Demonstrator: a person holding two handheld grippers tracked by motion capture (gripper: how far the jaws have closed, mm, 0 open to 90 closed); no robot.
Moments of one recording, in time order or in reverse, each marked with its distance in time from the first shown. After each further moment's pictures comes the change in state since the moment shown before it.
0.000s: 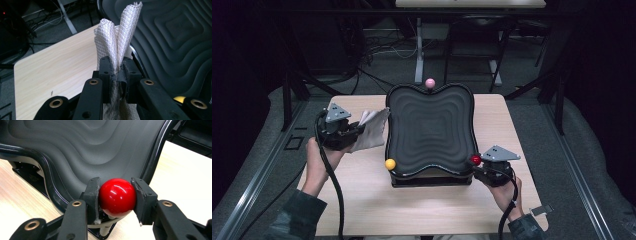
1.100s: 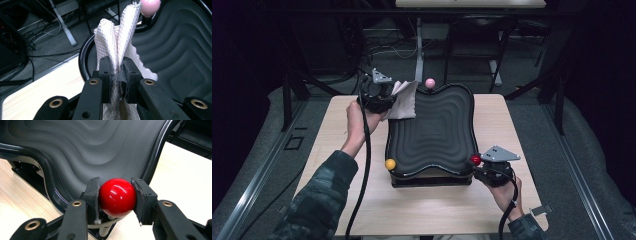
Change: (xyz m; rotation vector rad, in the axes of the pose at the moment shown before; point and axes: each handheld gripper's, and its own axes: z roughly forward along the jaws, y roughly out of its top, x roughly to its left) left arm -0.020 0.088 0.084 0.002 0.011 0.049; right arm 0.000 -0.001 0.001 -0.009 -0.011 -0.011
